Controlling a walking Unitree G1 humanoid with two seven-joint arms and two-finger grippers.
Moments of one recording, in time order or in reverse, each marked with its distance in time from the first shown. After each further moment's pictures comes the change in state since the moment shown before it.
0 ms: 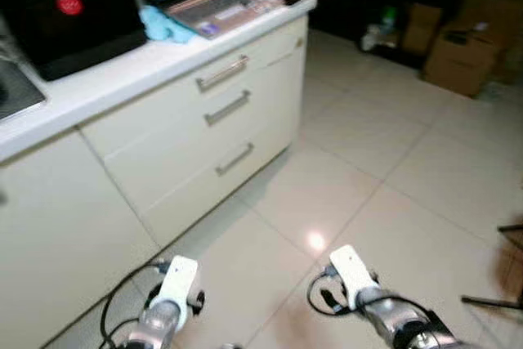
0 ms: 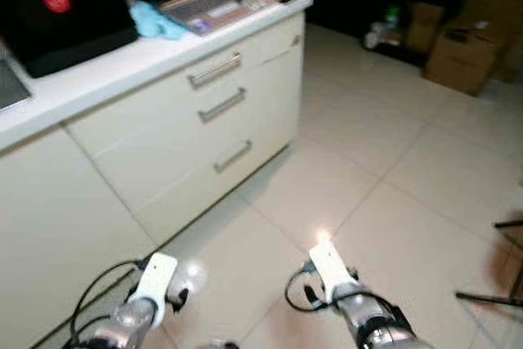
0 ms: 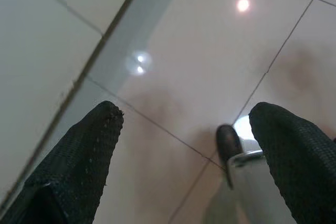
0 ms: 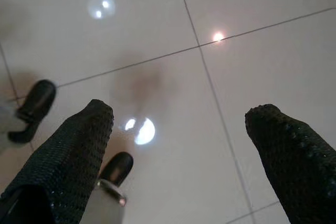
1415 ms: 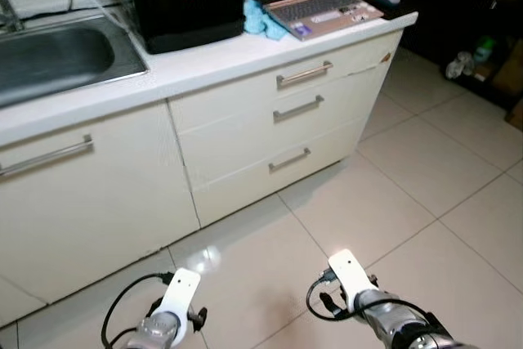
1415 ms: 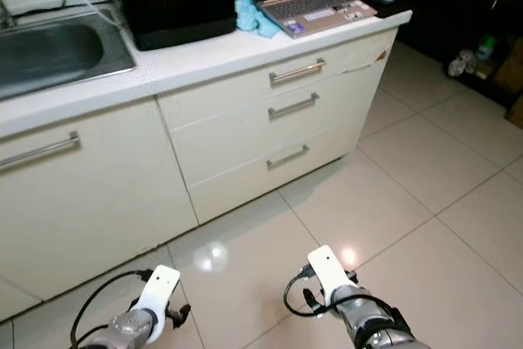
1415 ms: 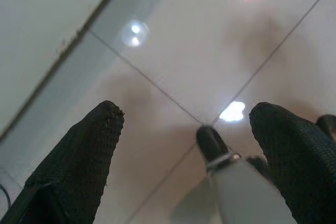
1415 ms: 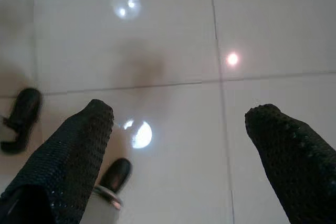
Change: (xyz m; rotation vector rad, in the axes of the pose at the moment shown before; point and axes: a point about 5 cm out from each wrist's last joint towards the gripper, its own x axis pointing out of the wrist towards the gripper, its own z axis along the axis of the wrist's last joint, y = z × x) left arm 0.000 -0.006 -0.005 0.013 0.048 -0.088; right arm 0.000 0.006 -0.004 -0.031 0.011 0.018
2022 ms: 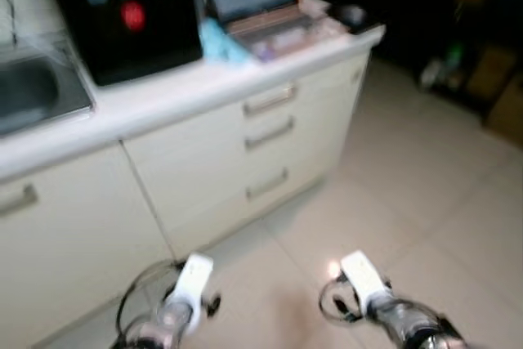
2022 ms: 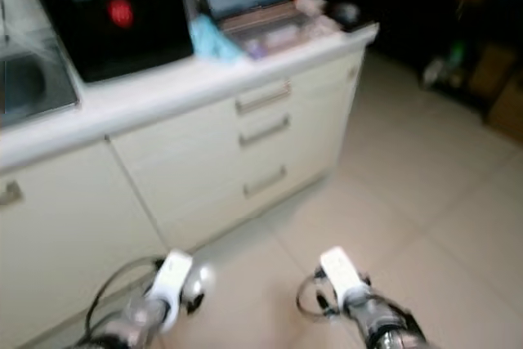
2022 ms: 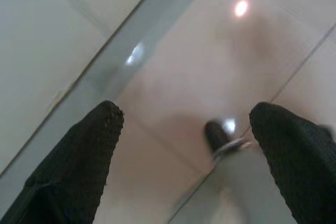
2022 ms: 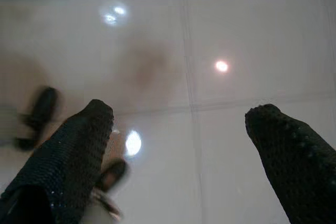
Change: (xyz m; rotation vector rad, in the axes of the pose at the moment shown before) left arm -0.002 0.010 -0.006 -0.013 0.016 0.018; right arm 0.003 0.011 0.014 -0.008 -0.039 0.034
